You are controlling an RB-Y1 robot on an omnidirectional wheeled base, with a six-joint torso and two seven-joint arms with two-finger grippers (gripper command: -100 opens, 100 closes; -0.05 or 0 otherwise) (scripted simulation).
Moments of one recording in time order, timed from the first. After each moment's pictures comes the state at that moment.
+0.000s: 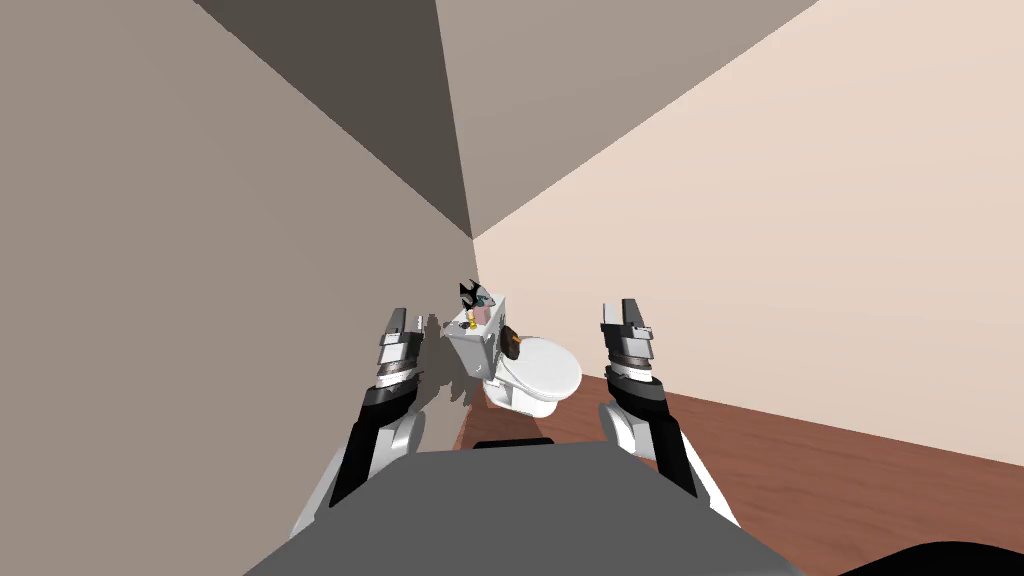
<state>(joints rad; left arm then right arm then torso) 0.46 0.00 0.06 -2.25 -0.01 -0.49 -0.12 0.48 -0.01 -0.06 -2.31 -0.02 -0.60 0.12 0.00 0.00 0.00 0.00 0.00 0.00</state>
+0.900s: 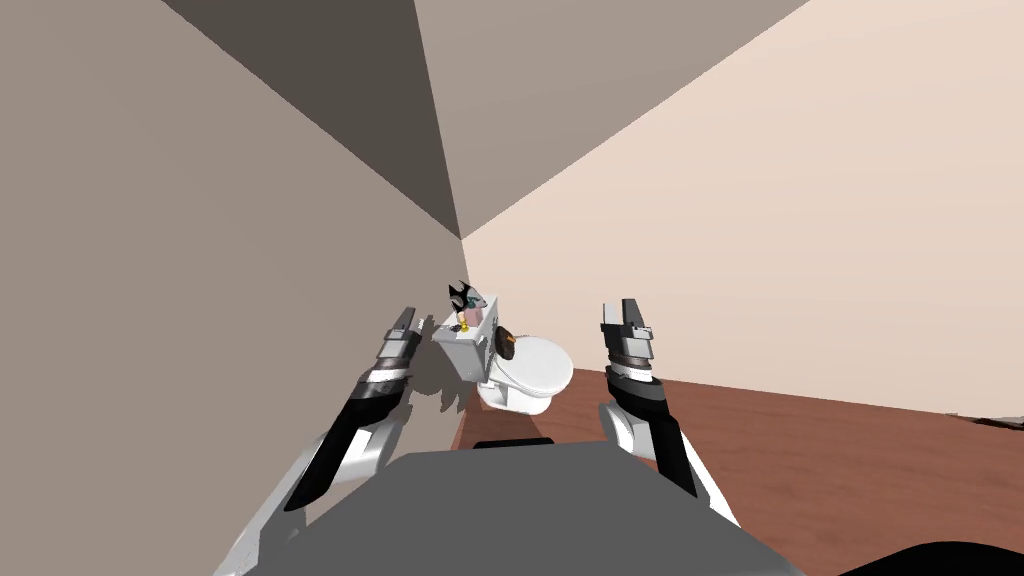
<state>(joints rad) 0.48 0.23 0.10 -2.29 0.06 -0.29 -0.11 0.48 -0.01 -0.06 -2.31 -0.02 -0.60 0.12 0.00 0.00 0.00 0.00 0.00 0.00</state>
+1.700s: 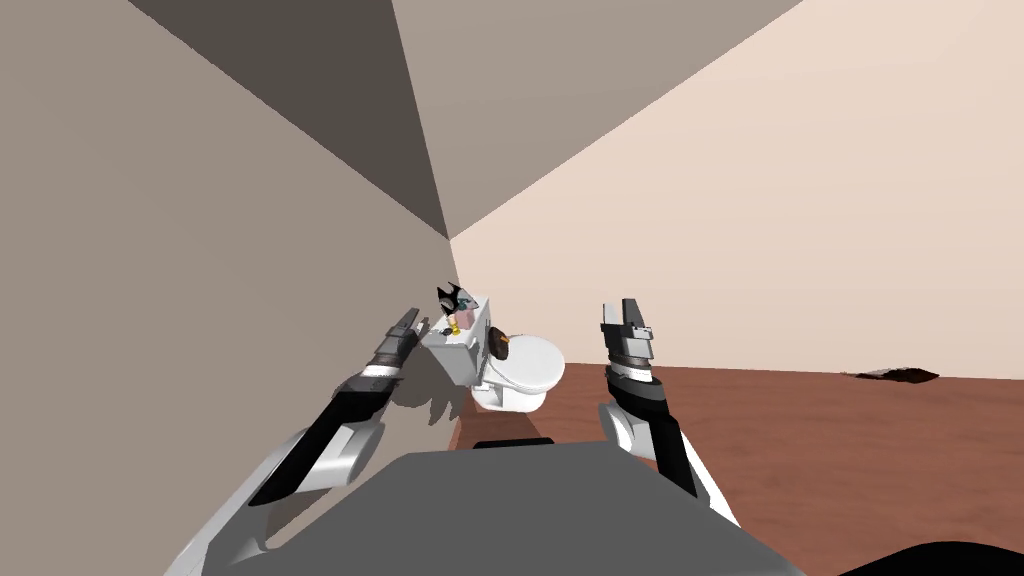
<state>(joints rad) 0.50 0.38 0.15 -2.34 0.13 -0.09 -0.09 0.48 -0.01 -0.06 -2.31 -0.02 -0.60 0.12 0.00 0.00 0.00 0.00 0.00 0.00</state>
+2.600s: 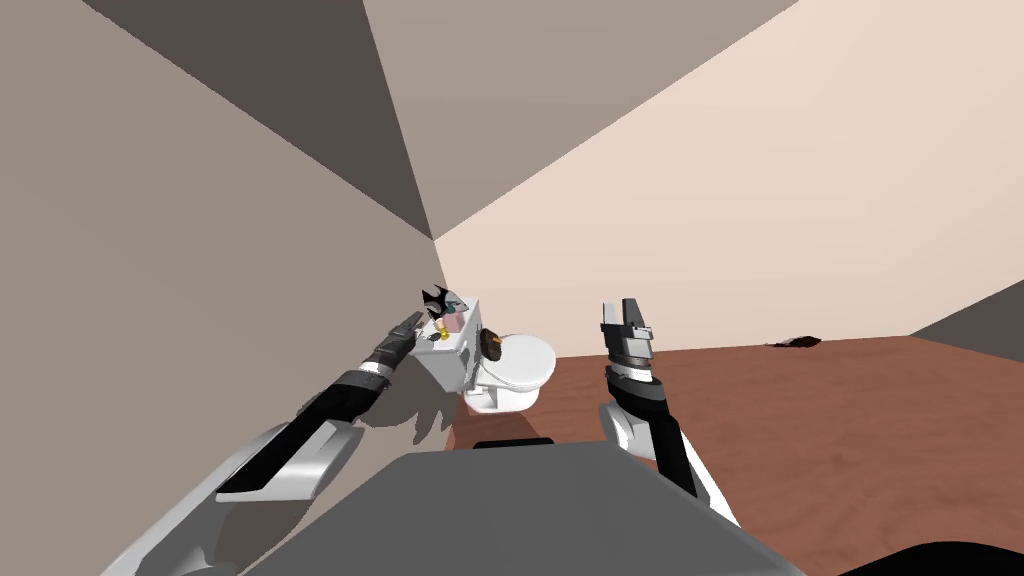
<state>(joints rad) 0.54 0.55 0.20 -2.40 0.22 0.14 -0.07 0.48 -0.01 -0.06 -2.31 -0.02 -0.60 0.12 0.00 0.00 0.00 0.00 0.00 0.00</state>
